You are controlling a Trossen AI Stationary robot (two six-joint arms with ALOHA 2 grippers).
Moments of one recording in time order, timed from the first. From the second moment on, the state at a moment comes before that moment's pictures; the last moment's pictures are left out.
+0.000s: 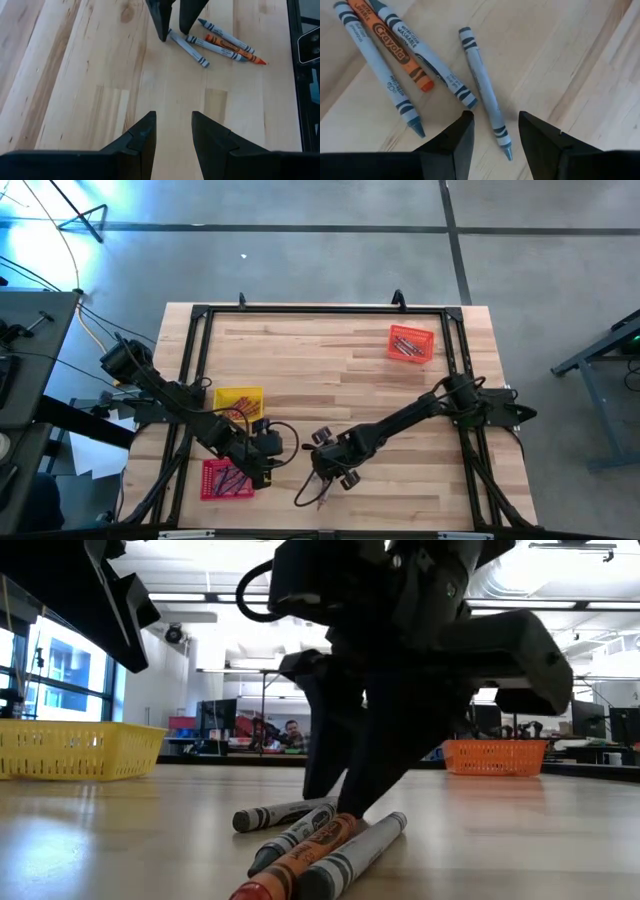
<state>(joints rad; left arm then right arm) -0.63 1.52 0.91 -0.38 -0.33 -0.68 0.39 2.16 1.50 -0.47 0.05 -0.25</state>
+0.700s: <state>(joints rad) -0.63 1.52 0.91 -0.38 -0.36 -0.68 0.39 2.14 1.49 -0.57 -0.01 -0.13</state>
